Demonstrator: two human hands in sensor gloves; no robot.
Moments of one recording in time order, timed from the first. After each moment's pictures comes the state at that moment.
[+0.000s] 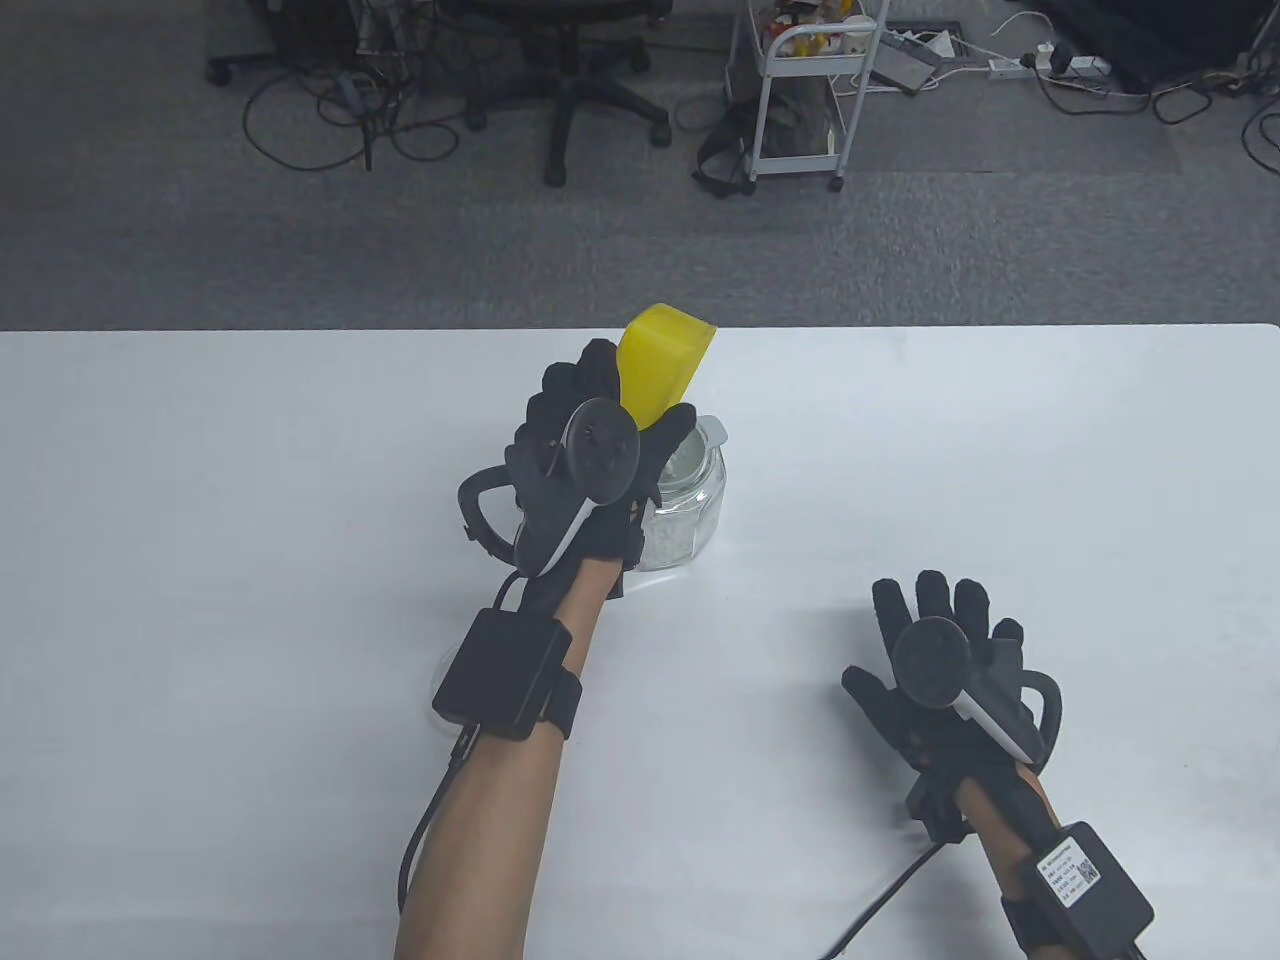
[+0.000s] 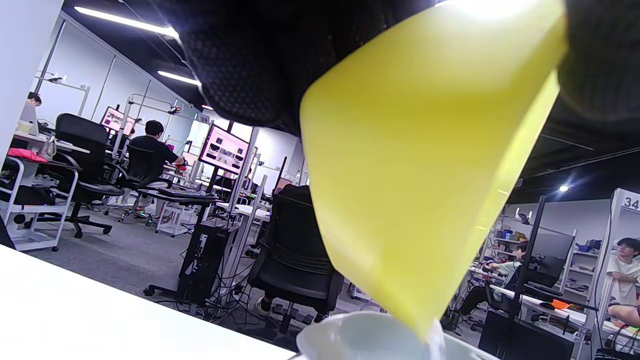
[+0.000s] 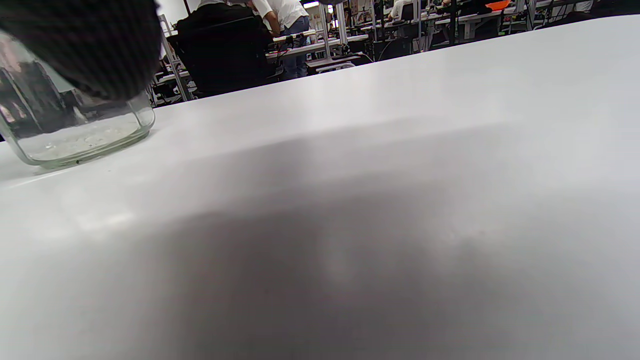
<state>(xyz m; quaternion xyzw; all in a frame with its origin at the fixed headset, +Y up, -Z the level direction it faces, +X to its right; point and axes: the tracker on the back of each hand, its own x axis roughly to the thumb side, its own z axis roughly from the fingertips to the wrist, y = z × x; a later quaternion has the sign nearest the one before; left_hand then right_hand) -0.087 -0.586 -0.324 0.16 0.05 0.15 0.97 0.241 -0.740 -0.217 -0.03 0.09 0.99 0.07</state>
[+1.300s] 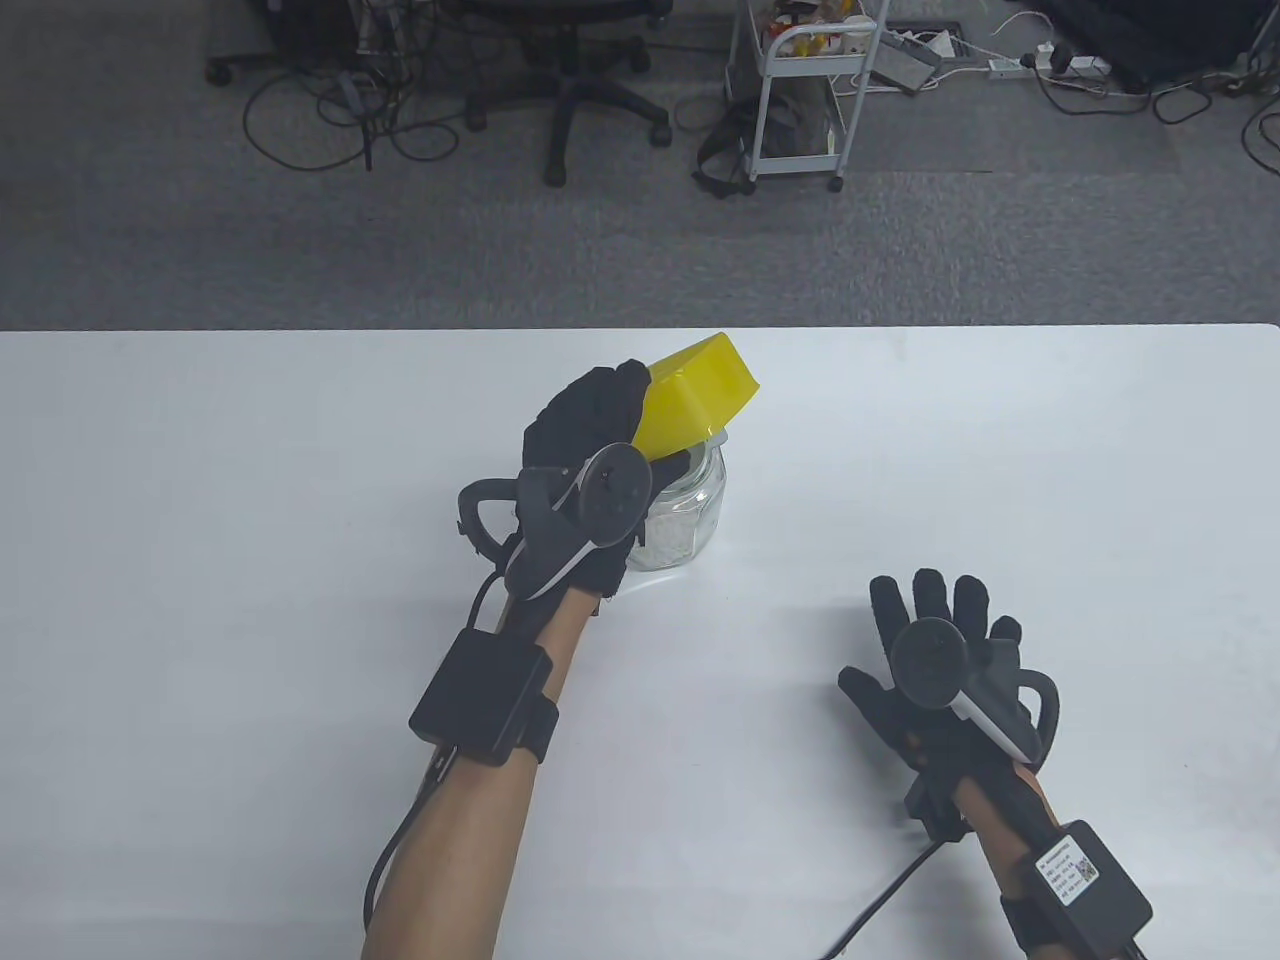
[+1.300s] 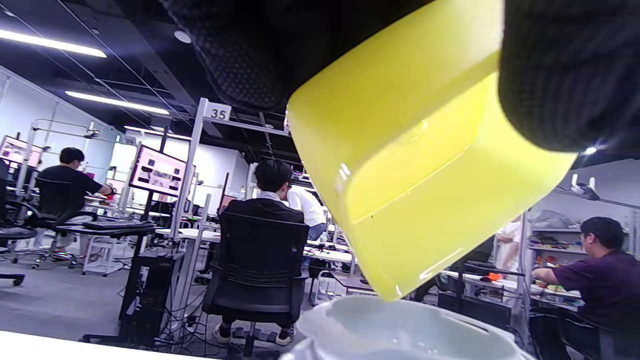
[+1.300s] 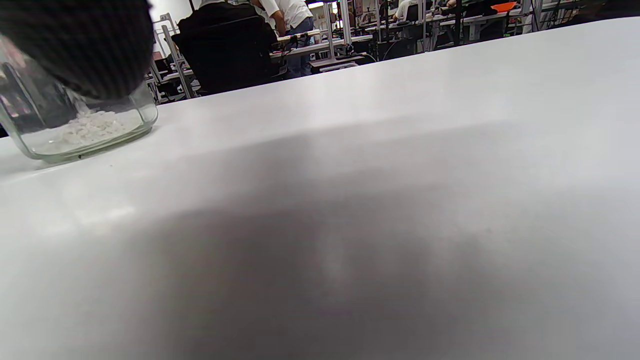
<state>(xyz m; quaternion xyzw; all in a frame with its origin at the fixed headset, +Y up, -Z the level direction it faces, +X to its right) -0.084 -0.594 -0.310 0.19 -0.05 0.10 0.98 0.238 -0.743 -0.219 -0.03 0.09 0.99 0.07</state>
